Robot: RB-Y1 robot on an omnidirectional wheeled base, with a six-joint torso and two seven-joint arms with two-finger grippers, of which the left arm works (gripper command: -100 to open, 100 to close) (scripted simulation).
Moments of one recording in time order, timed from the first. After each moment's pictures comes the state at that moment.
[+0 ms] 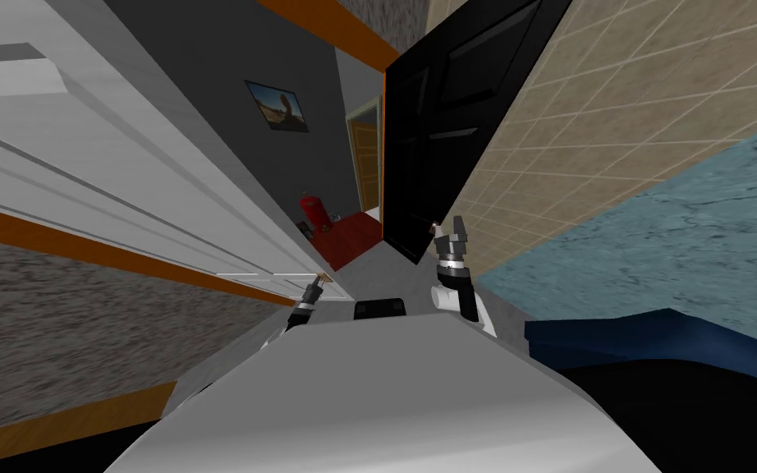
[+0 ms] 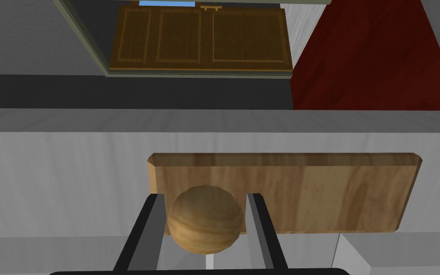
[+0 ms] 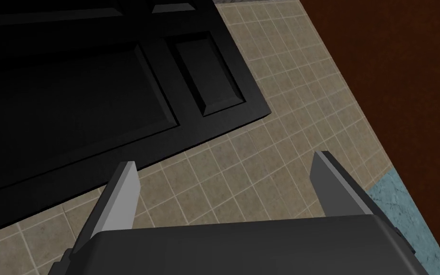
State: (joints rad) arm 0.13 0.44 -0.12 -0.65 0.01 -1.11 0.42
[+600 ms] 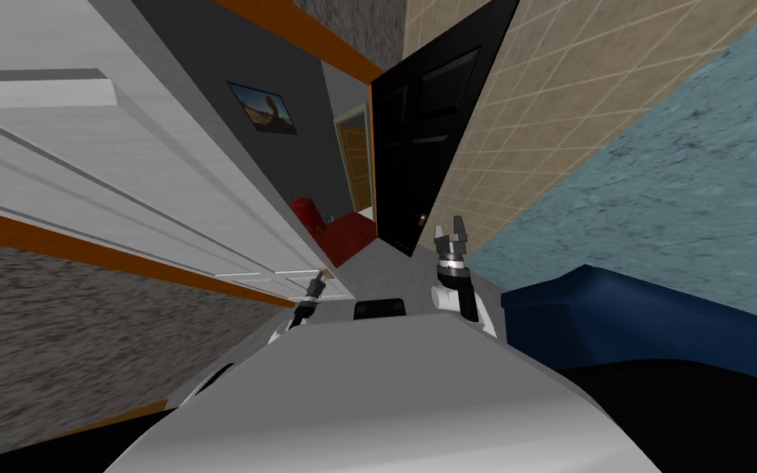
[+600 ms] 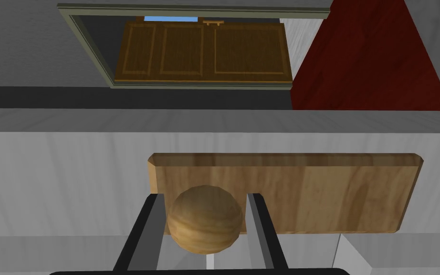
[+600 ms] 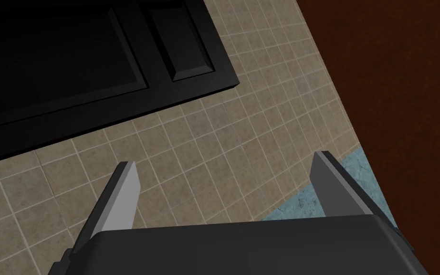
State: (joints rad) arm 0.04 0.41 -0.13 -0.58 0.06 -1.07 0.38
